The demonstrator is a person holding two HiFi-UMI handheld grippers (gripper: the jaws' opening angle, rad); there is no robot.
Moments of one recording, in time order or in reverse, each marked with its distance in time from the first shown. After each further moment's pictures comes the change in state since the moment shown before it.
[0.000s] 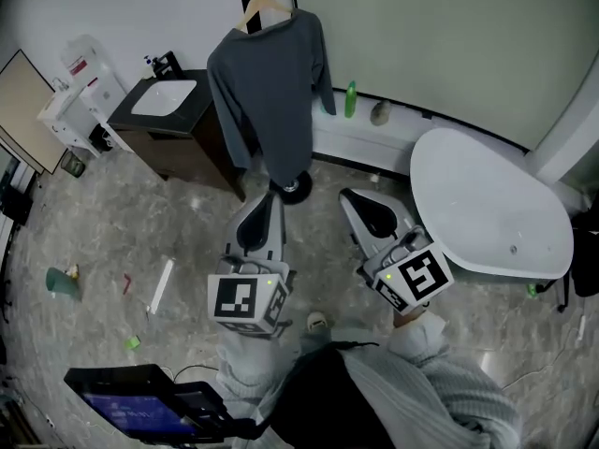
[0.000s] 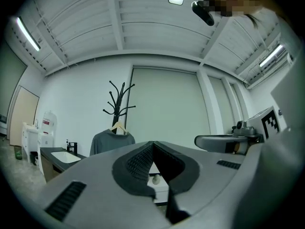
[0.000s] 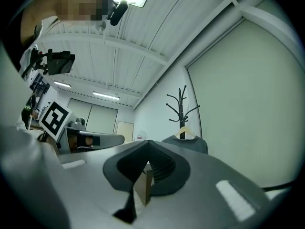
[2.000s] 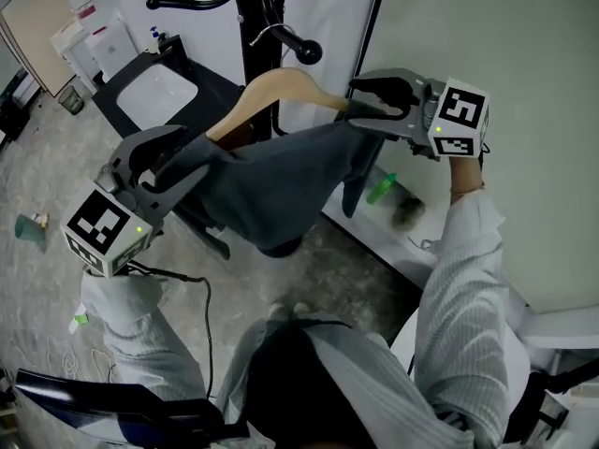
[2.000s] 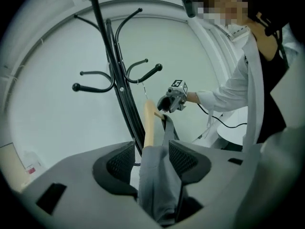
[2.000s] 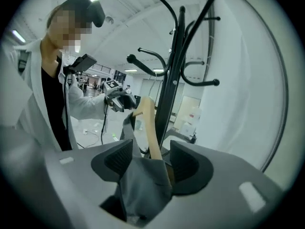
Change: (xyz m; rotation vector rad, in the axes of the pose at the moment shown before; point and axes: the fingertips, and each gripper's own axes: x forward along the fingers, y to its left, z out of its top) left arm 0.476 0.345 0.003 0.413 0.413 -0.130; right arm 0.556 -0.440 -0.079 -0.284 0.329 1.013
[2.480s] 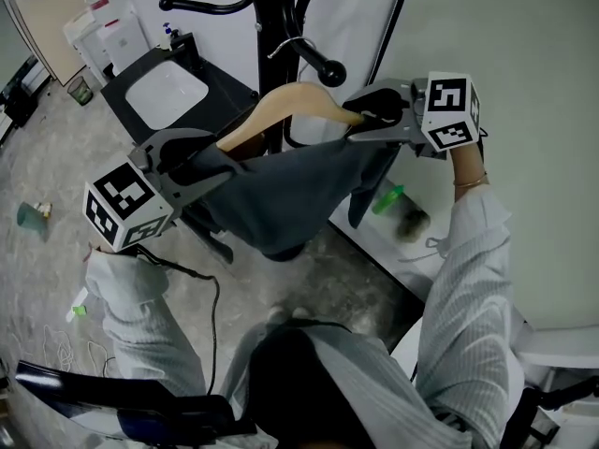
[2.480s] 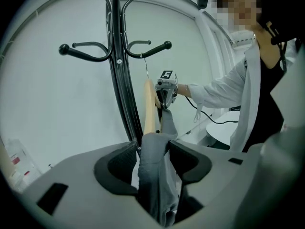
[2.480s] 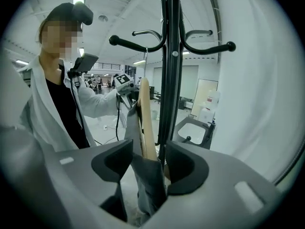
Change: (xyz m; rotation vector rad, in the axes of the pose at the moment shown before) left arm 0.038 0.001 -0.033 -0.064 0.106 -0.164; right arm 0.034 -0.004 -0.020 0.074 0.142 0.244
